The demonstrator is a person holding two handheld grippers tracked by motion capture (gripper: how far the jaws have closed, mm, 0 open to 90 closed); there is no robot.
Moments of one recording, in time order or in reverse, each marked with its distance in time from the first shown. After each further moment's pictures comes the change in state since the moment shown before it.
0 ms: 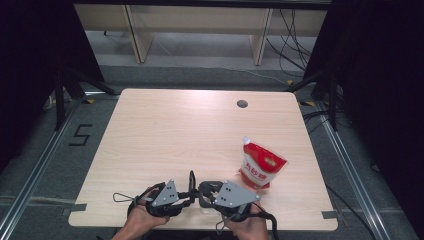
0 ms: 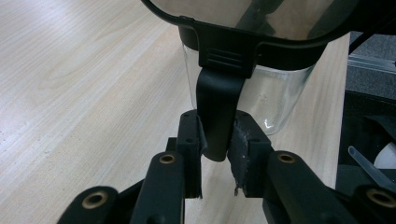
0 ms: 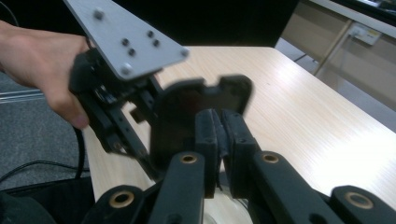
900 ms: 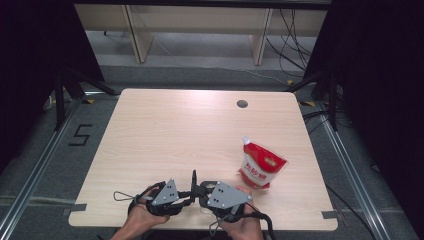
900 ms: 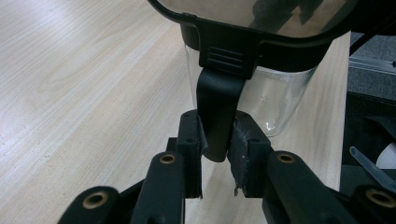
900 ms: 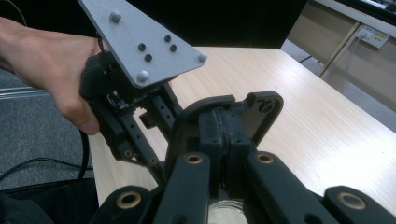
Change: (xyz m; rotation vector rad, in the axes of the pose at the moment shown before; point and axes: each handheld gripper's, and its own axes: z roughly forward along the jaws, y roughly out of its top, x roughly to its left) left arm 0.004 0.001 0.001 0.008 -0.003 0.017; right arm 0.008 0.006 0.011 0.009 0.018 -0.018
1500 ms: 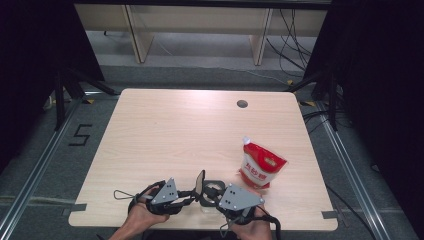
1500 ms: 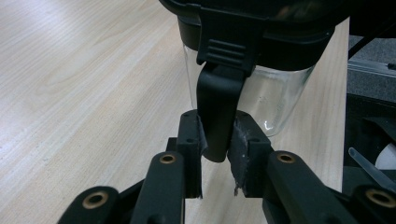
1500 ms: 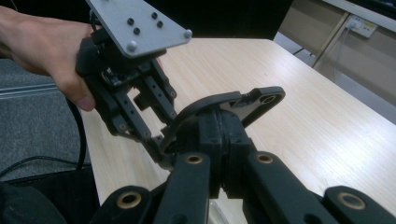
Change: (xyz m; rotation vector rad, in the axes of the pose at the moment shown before) left arm 0.002 -0.001 0.001 -0.015 -0.002 0.002; right arm -0.006 -0.015 -0.017 0.007 -0.031 0.020
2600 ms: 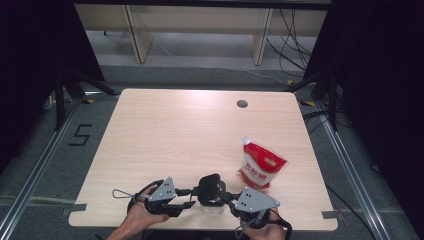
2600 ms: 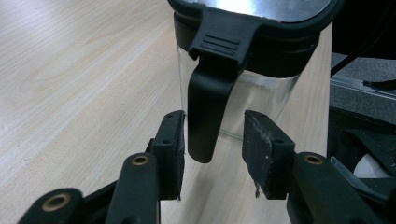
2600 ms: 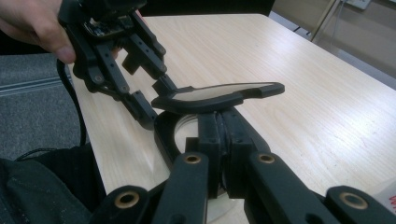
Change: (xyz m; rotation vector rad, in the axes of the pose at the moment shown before) left arm 0.004 -0.003 0.000 -0.054 -0.066 -0.076; right arm -0.011 -0.032 -0.020 0.046 -0.019 0.064
